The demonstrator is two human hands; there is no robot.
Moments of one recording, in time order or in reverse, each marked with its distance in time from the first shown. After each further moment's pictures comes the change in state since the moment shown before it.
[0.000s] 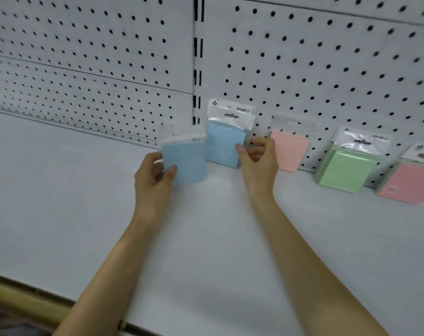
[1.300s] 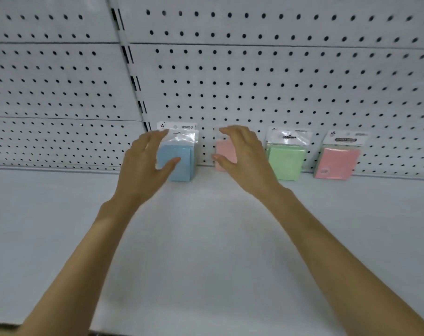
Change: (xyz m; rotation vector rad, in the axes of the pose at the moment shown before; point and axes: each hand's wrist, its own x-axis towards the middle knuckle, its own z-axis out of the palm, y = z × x) left_hand 0.031 0.056 0.046 0.824 -0.291 0.669; right_hand 0.014 -0.048 -0.101 -0.613 -0.276 -0.510
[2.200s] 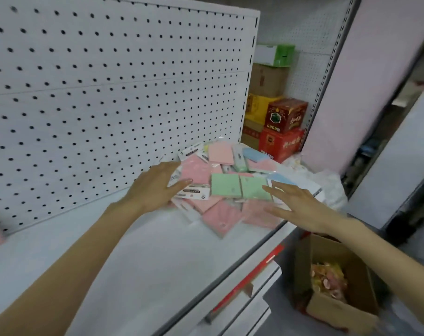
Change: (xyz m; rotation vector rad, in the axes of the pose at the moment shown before) left_hand -0.005 0.617 0.264 -0.208 -0.632 0.626; right_hand -0.438 0.330 -0.521 -0.551 -0.300 0.854
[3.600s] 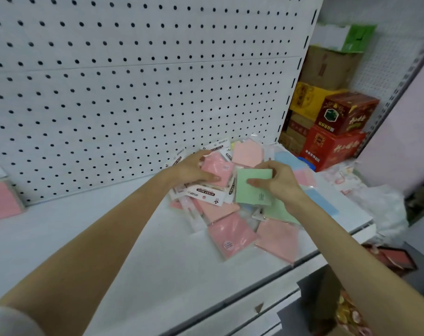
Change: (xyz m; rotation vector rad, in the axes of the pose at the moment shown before) left_hand 0.102 -0.003 0.045 -0.630 -0.194 -0.367; right_hand 0.144 -0.029 0.003 1.047 0.165 0.112
